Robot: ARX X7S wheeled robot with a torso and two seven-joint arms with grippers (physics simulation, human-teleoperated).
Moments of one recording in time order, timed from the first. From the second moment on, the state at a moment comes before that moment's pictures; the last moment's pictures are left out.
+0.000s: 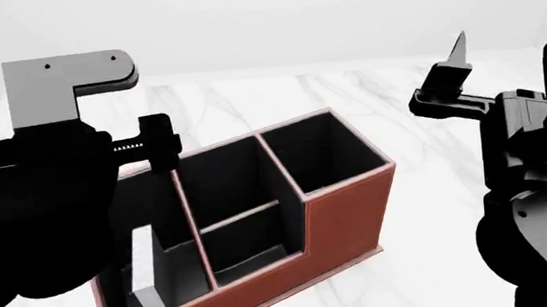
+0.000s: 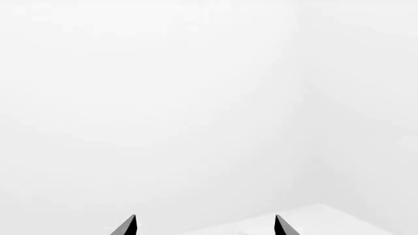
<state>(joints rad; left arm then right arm) -1.89 -0.88 1.88 0.50 -1.96 0.05 -1.40 0.62 0.37 0.01 -0.72 0.57 0.90 0.64</state>
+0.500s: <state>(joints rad) -1.91 -0.84 1.92 0.51 -1.56 0.01 -1.52 0.84 0.32 -0.12 -0.79 0.60 0.94 0.64</state>
